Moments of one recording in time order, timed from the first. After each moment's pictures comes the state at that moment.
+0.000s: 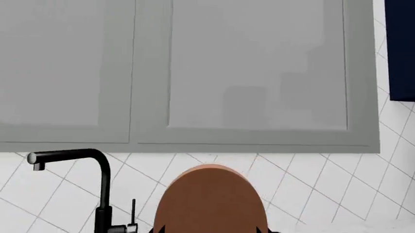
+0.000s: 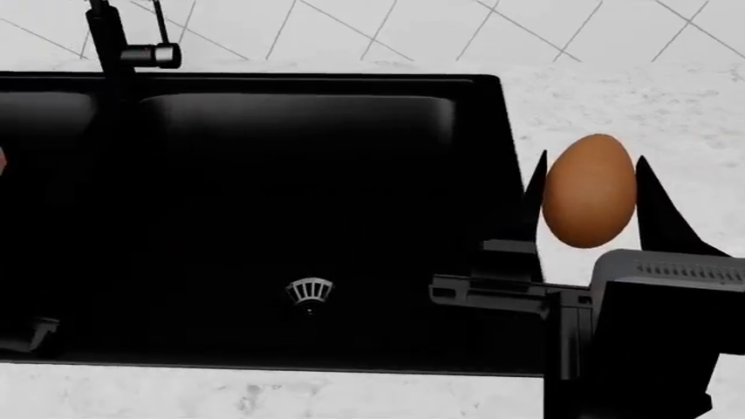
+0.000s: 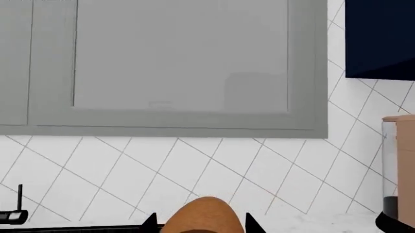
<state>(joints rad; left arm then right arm) -0.35 -0.38 -0.05 0.87 -0.64 -0.69 -0.26 0.40 0.39 -0.13 -0.74 0.43 0.66 0.50</state>
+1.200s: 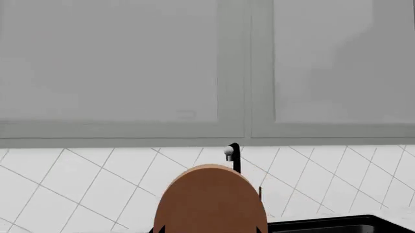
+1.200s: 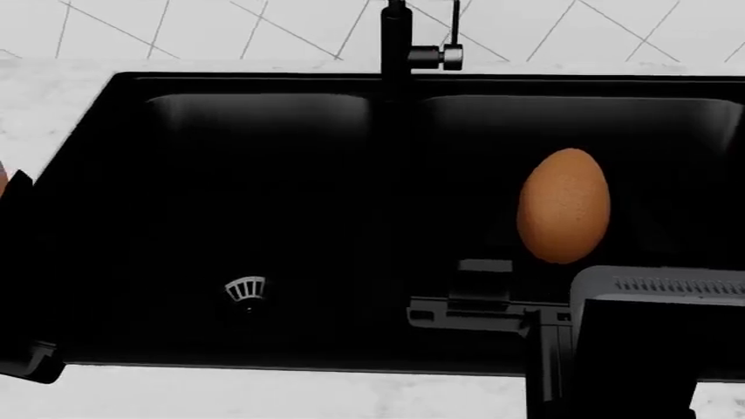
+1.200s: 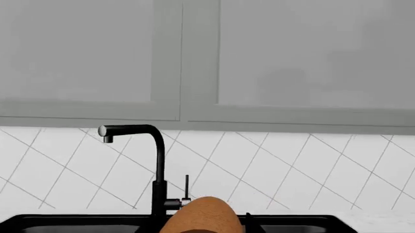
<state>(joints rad) -0.31 -0.43 -0.05 0.90 -0.69 -0.69 -0.29 0.39 0.41 -0.15 -0.79 0.49 0.70 0.52</state>
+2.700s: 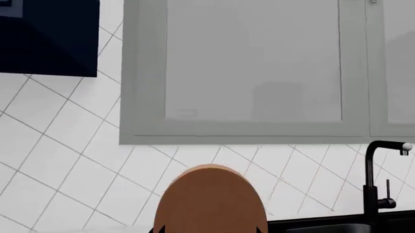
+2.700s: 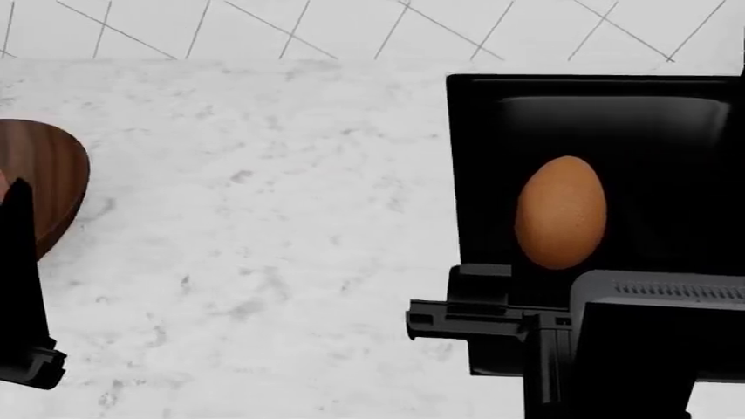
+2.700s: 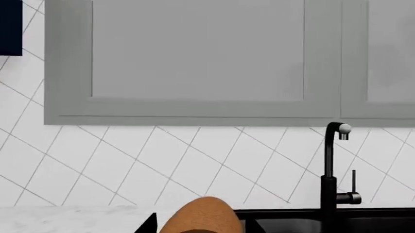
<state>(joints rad) -0.28 -0.45 -0.03 0.88 -0.69 -0.63 -0.30 0.37 0.41 -0.16 -0.77 0.50 0.67 0.53</state>
